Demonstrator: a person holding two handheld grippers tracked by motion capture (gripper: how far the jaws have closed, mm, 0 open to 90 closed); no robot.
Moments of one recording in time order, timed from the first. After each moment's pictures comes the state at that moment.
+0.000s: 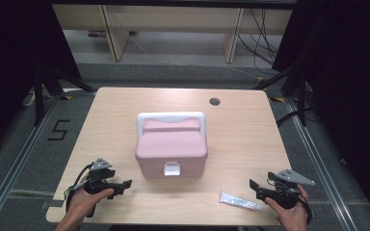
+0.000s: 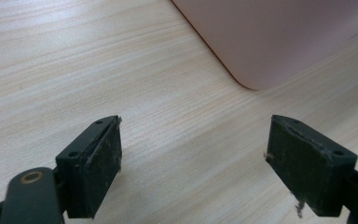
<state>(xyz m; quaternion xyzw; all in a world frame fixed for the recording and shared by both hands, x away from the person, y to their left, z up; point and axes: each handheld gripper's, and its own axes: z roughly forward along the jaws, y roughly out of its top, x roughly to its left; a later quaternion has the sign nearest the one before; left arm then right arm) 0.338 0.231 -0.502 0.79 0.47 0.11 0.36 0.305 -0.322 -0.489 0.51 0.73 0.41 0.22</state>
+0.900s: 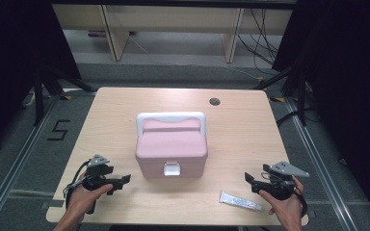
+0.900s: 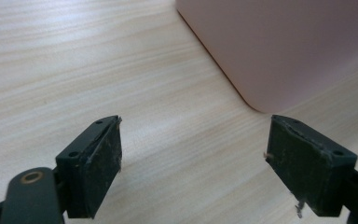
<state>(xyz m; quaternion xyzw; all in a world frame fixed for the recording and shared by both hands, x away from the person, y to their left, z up) 0.345 0.236 -0.495 0.78 0.49 0.12 0.37 0.319 -0.304 -0.473 0.49 0.73 0.41 0.22</state>
